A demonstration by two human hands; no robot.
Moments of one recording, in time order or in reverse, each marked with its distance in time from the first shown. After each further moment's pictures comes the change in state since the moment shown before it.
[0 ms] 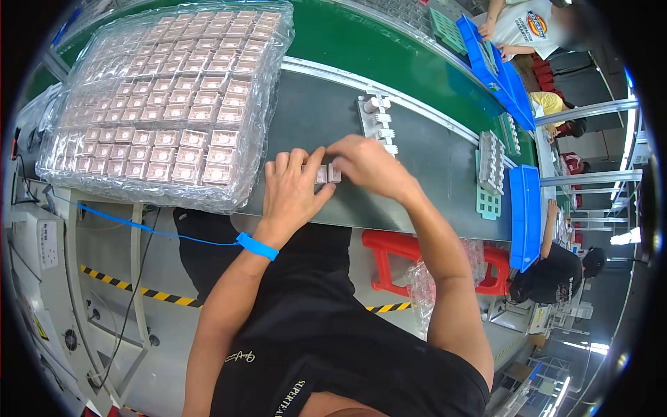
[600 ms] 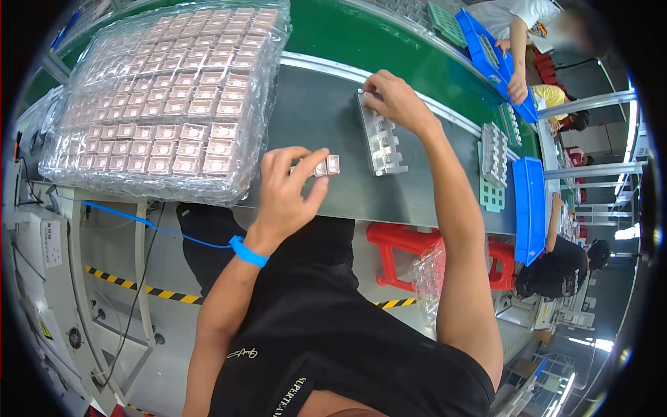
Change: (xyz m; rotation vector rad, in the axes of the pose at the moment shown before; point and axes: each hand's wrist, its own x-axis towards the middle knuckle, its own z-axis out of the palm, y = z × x) left_hand -0.012 0.000 -0.023 -0.330 0.240 0.131; right_hand 0.045 0.080 -0.058 -0.220 0.122 0.070
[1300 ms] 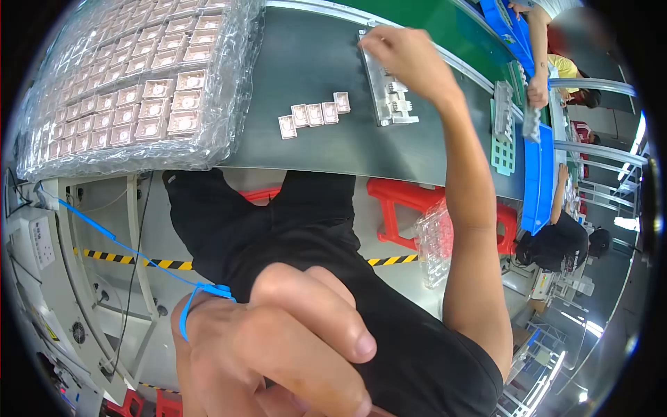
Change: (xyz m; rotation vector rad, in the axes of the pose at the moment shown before) left_hand 0.017 0.154 -0.102 -1.337 0.002 -0.036; right_hand -0.027 -0.059 -0.012 0.067 0.000 0.202
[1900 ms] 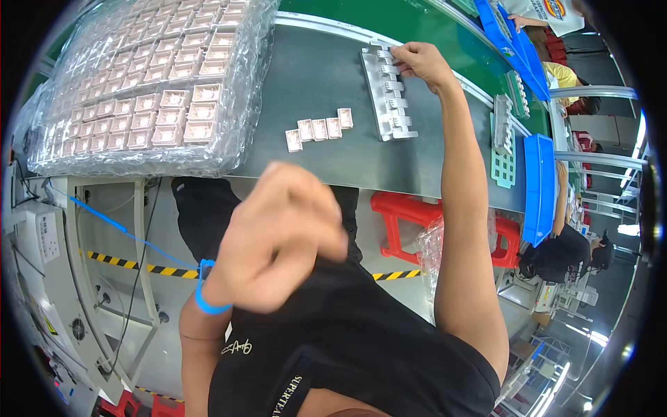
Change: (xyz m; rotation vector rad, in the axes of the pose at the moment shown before) left_hand 0.000 -0.023 -0.068 0.650 -0.194 -0.255; right_hand 0.036 0.114 0.013 0.546 -0.030 0.393
